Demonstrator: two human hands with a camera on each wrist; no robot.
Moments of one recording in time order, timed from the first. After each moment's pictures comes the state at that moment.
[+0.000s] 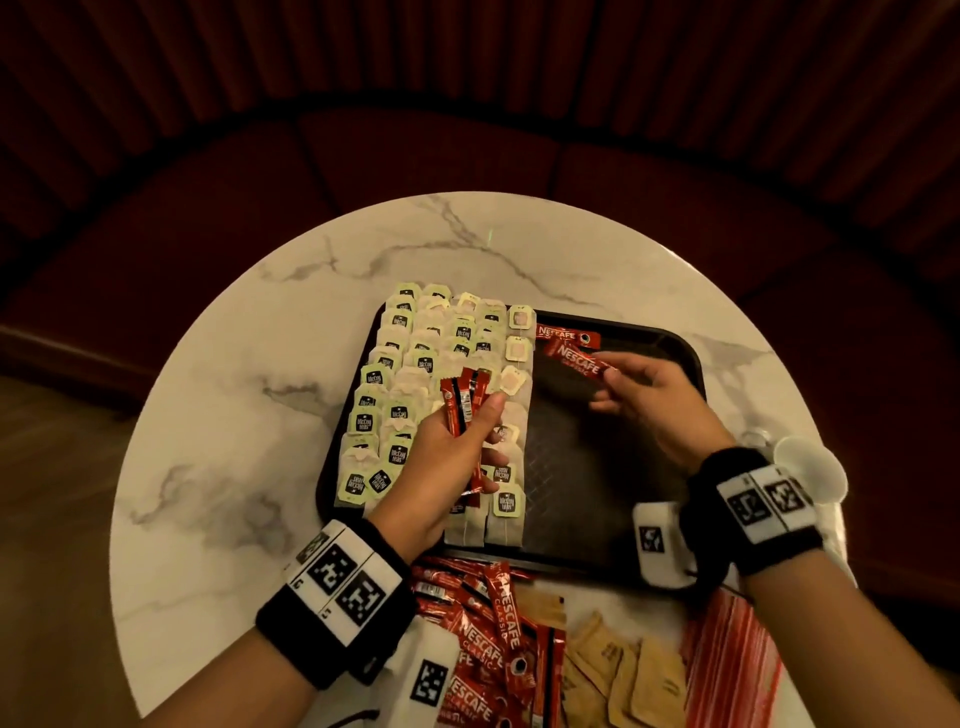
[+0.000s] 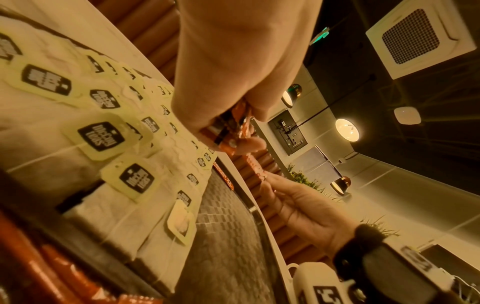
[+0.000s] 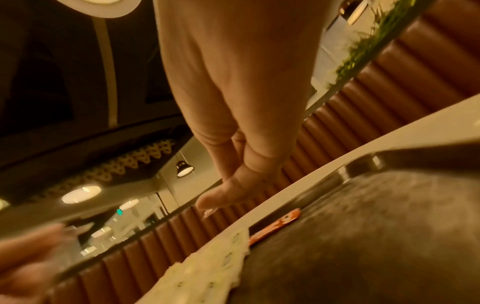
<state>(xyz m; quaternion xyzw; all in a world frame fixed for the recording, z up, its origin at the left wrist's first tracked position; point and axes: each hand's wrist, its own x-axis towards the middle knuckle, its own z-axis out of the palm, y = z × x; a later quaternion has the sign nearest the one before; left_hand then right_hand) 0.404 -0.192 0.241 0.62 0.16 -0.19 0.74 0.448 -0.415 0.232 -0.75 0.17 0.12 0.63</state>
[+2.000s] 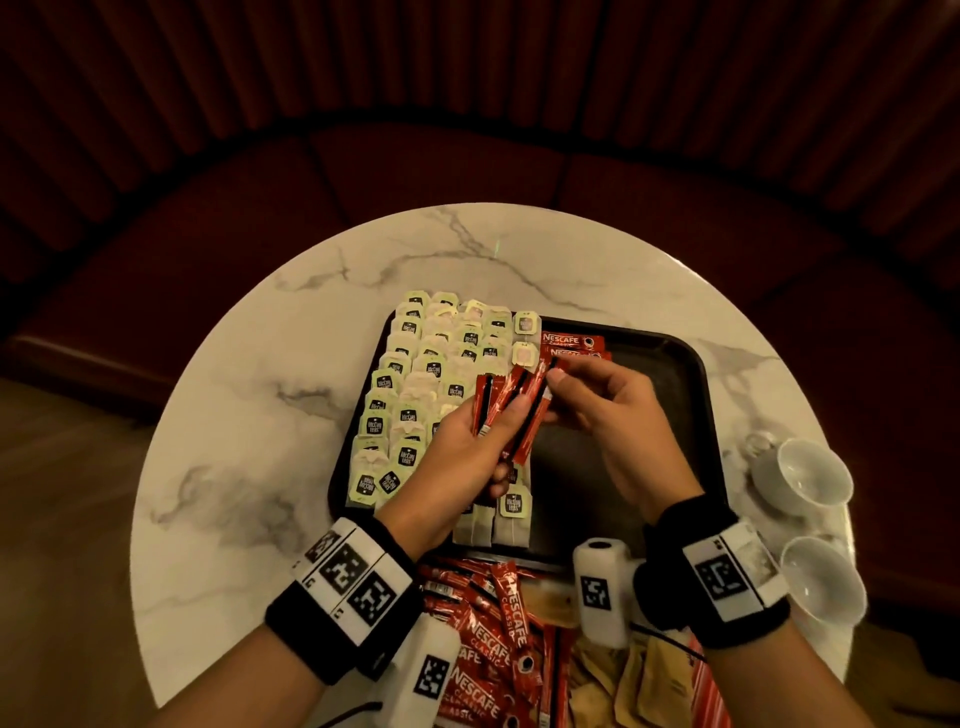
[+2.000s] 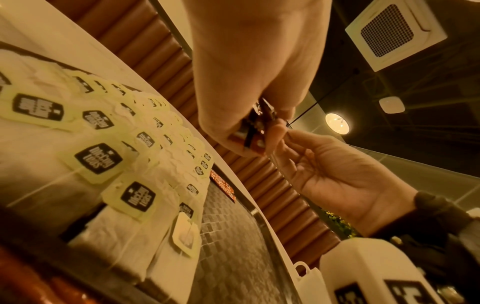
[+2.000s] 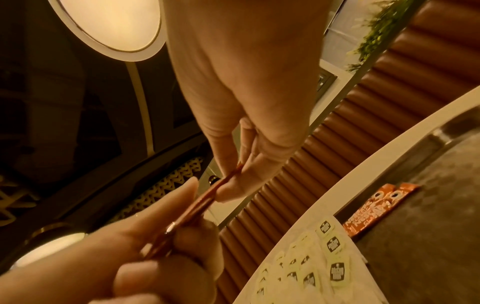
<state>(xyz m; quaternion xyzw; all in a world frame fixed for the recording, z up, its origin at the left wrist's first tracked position) 0.397 -0.193 0.256 0.64 0.07 -0.22 0.74 0.409 -0.346 0.269 -0.66 0.08 0.05 0.75</state>
